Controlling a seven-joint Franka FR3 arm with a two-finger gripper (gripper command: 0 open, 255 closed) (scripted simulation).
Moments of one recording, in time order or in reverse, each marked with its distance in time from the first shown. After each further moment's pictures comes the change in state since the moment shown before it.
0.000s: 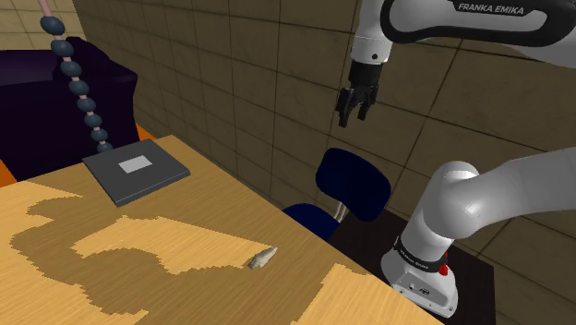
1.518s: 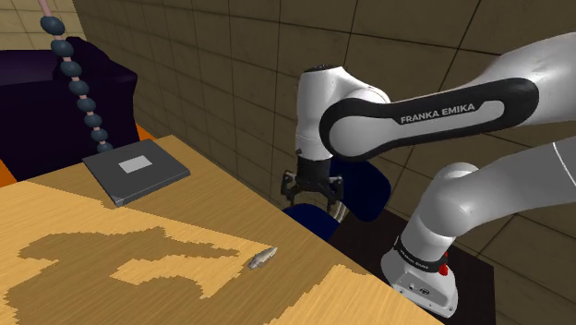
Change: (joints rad) arm -0.103 0.118 0.657 -0.242 0.476 0.337 1.099
